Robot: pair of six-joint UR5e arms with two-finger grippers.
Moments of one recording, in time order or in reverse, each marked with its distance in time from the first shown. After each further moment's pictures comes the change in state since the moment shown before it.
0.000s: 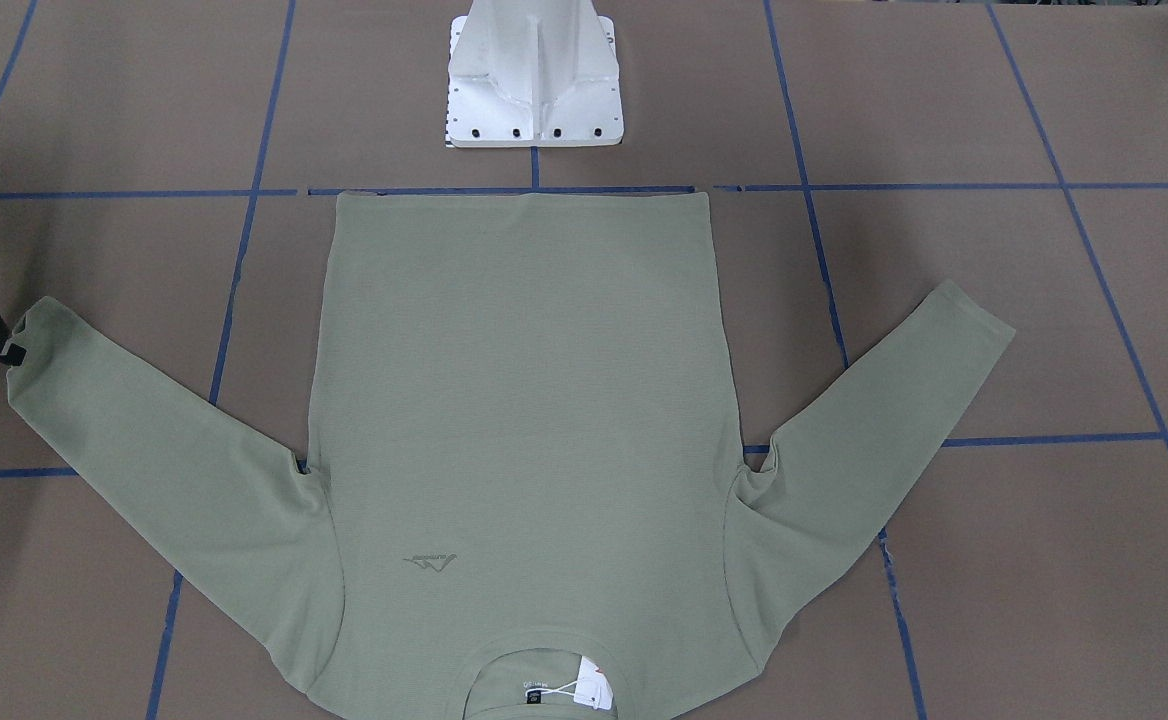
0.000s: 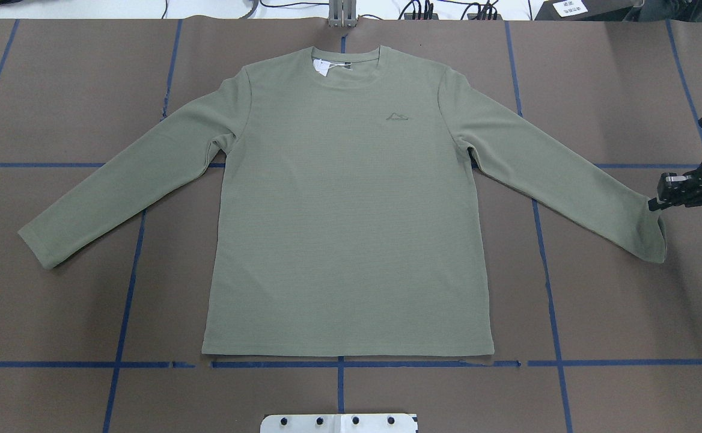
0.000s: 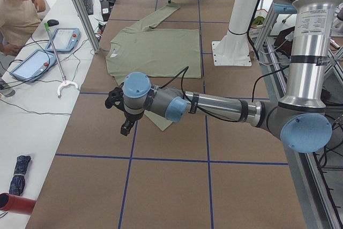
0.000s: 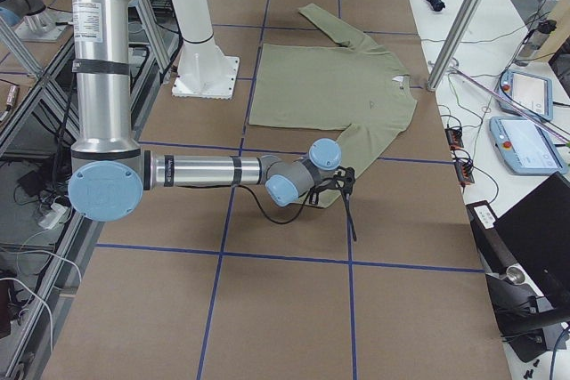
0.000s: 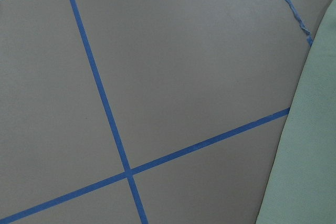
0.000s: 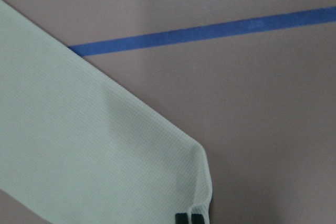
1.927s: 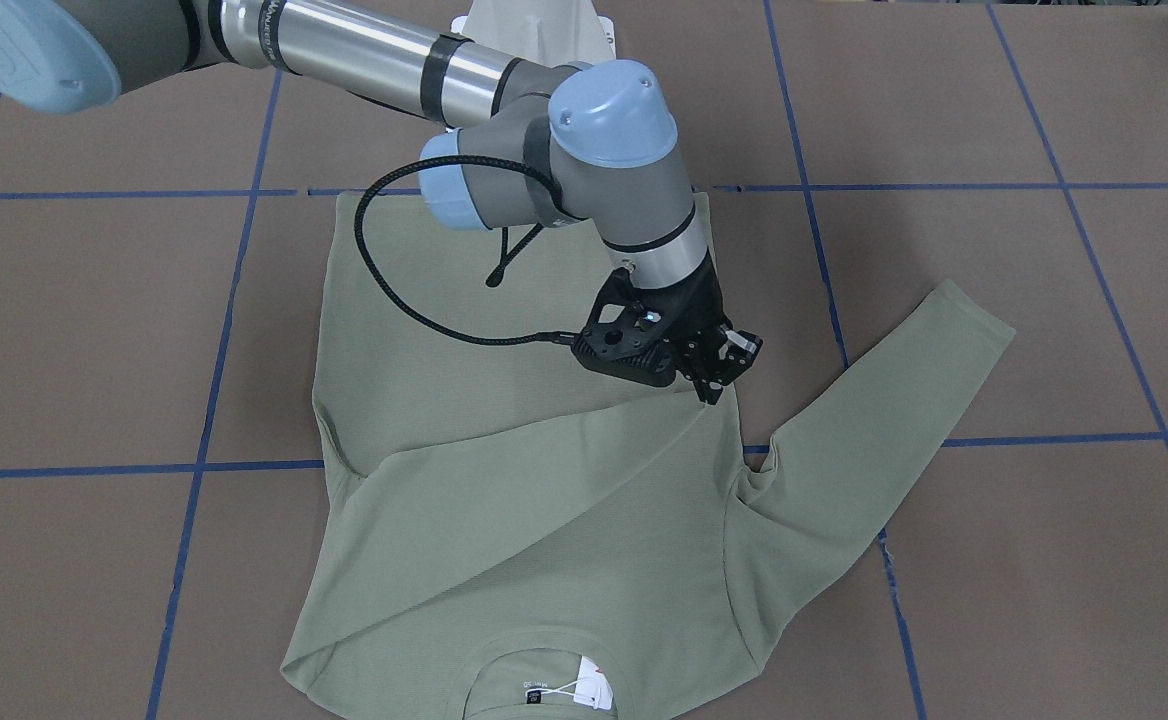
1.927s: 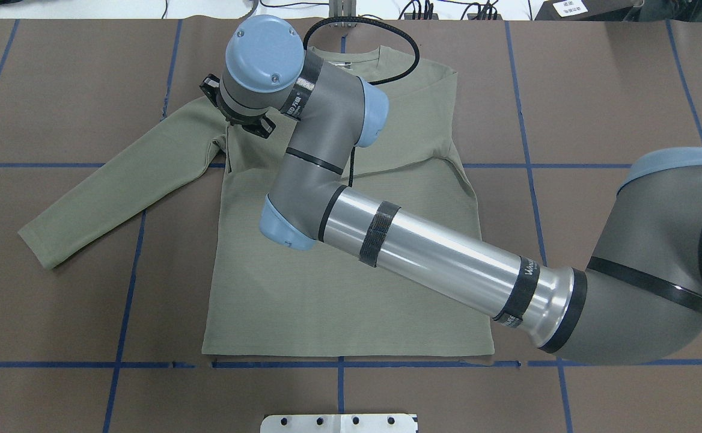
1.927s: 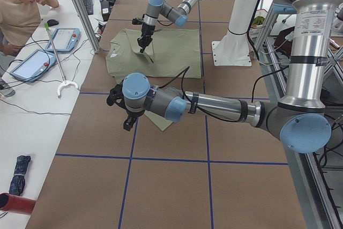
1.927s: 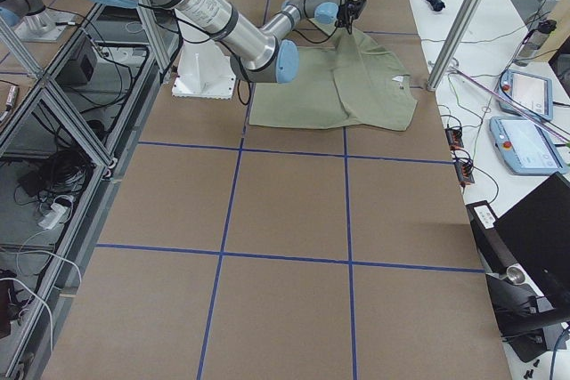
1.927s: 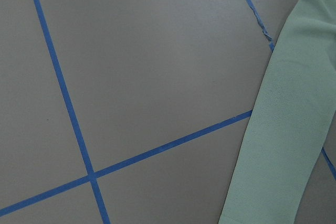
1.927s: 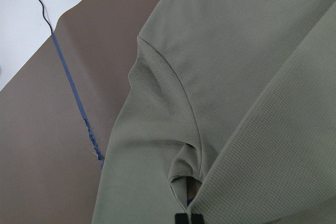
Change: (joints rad) left arm 0.000 -0.003 0.005 0.001 -0.105 -0.009; right arm -0.550 1.221 -0.623 -0.031 -0.677 0.911
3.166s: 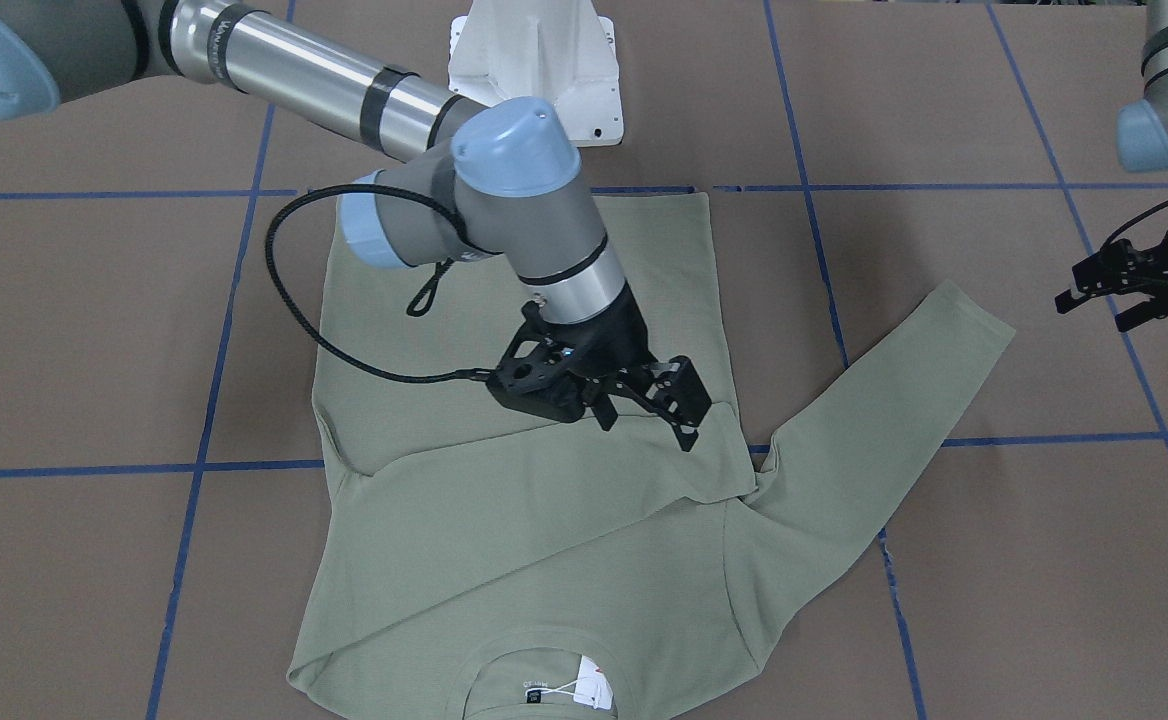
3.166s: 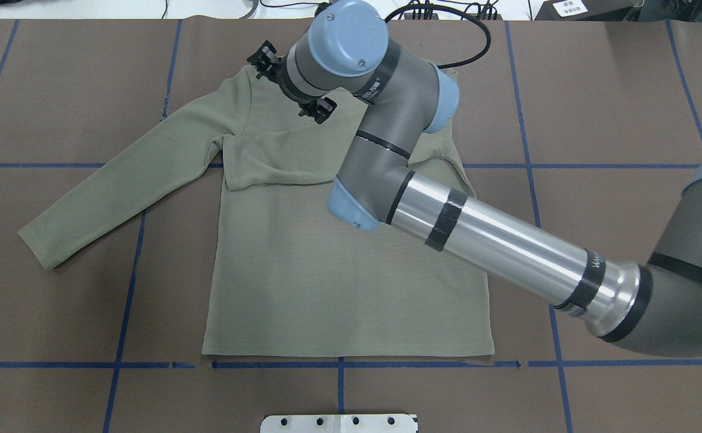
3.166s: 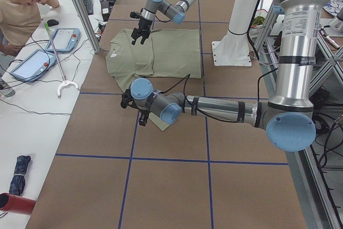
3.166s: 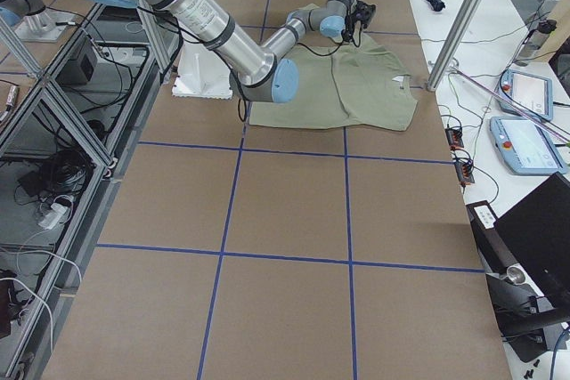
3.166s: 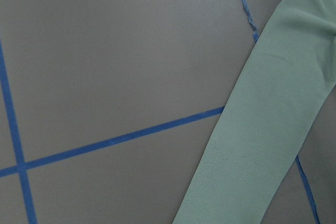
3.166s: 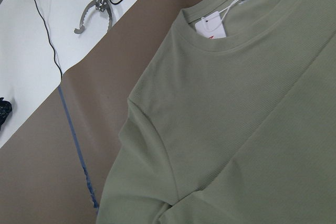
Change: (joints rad) left arm 0.328 0.029 0.108 -0.270 0.035 -0.509; right arm 0.110 -0.236 0.256 0.017 0.074 -0.006
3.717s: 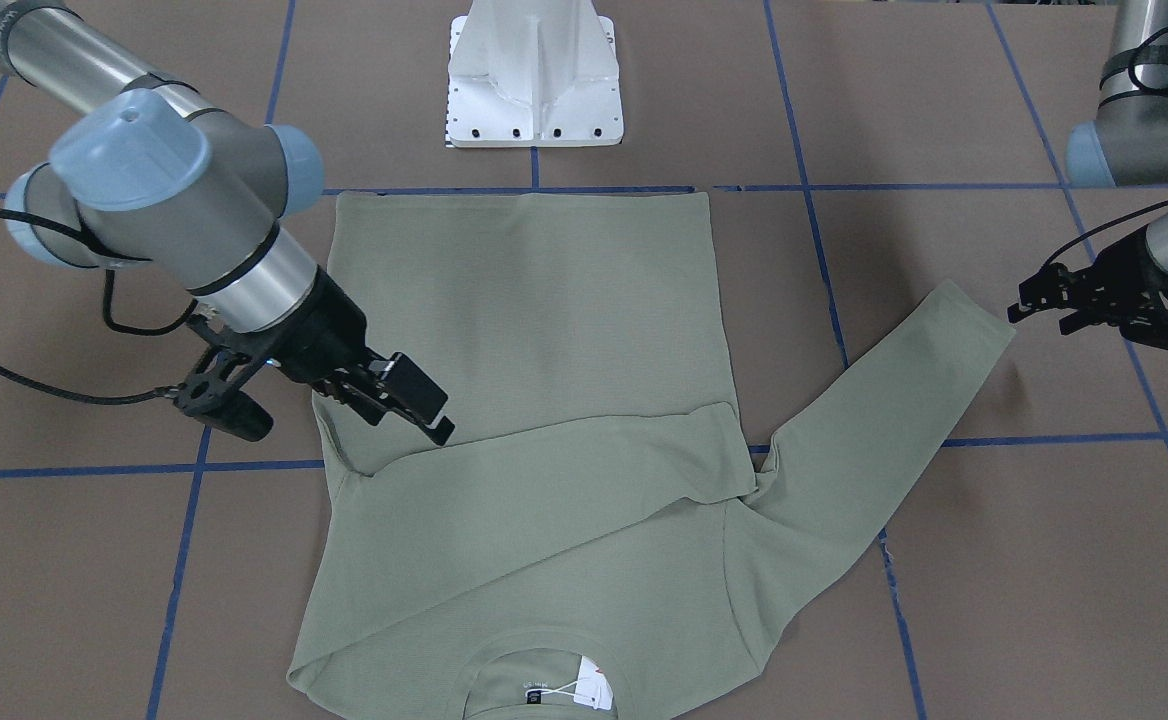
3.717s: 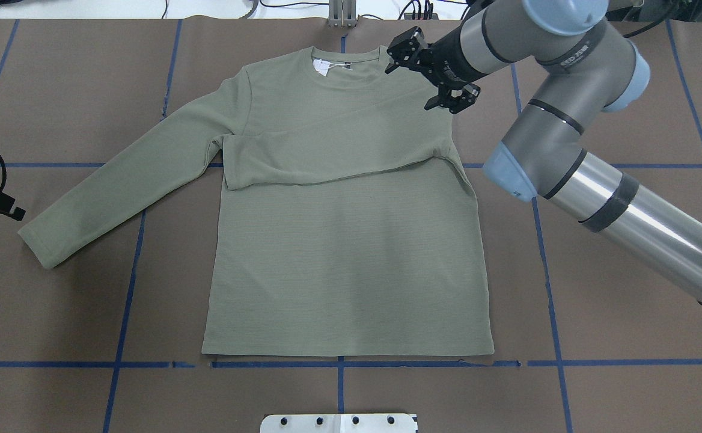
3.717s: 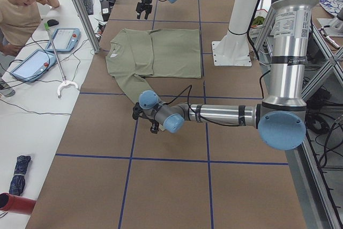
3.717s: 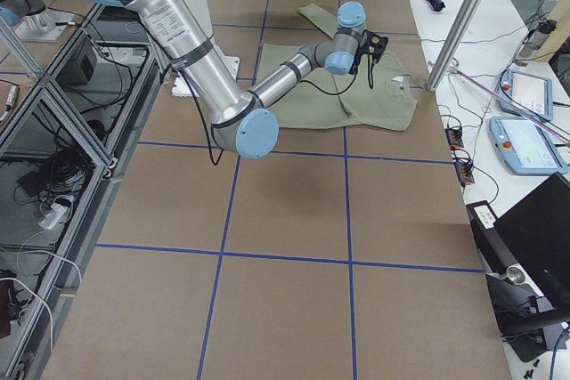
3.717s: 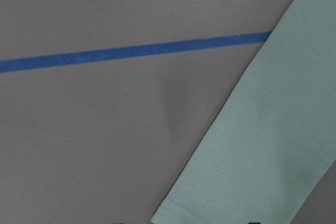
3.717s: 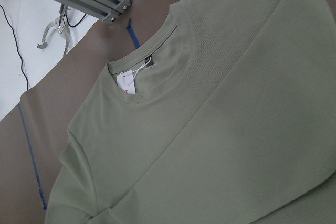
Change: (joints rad) left arm 0.107 0.006 0.085 -0.070 0.053 -0.042; right arm 0.197 -0.332 0.290 0.004 0.288 -0.130
